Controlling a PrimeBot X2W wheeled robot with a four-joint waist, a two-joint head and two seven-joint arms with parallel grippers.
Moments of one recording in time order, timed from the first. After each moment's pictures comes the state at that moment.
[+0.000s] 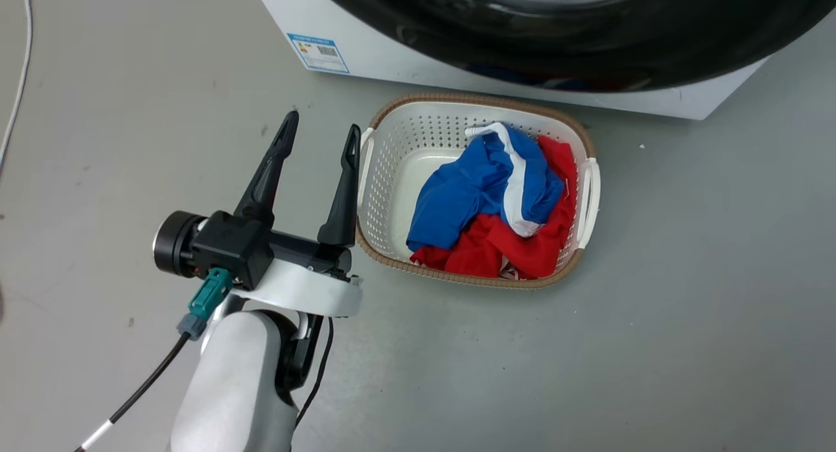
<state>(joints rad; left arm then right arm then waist) -0.39 0.05 -0.17 0.09 -0.13 -0.10 -0.26 -1.53 -0.64 0.96 0.95 2.11 0.13 0.51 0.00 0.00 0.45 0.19</state>
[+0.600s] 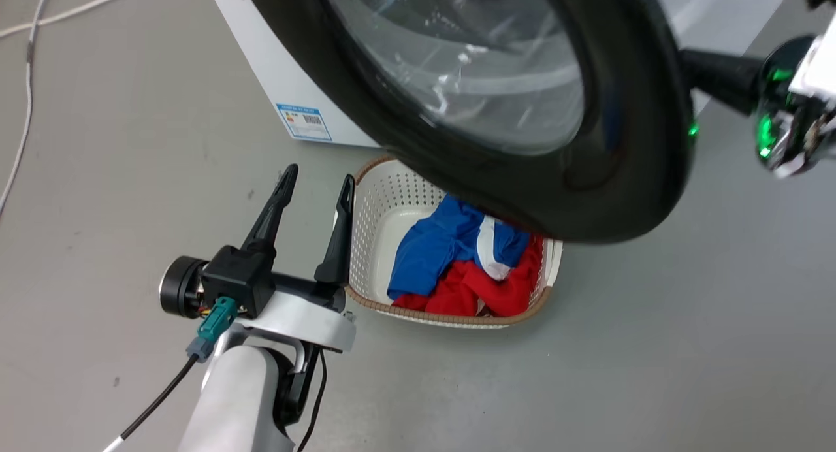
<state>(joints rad) -0.31 0.05 -0.16 0.14 -0.12 -0.11 -0.26 -1.23 -0.74 1.09 0.50 2.28 0.13 0.49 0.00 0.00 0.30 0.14</state>
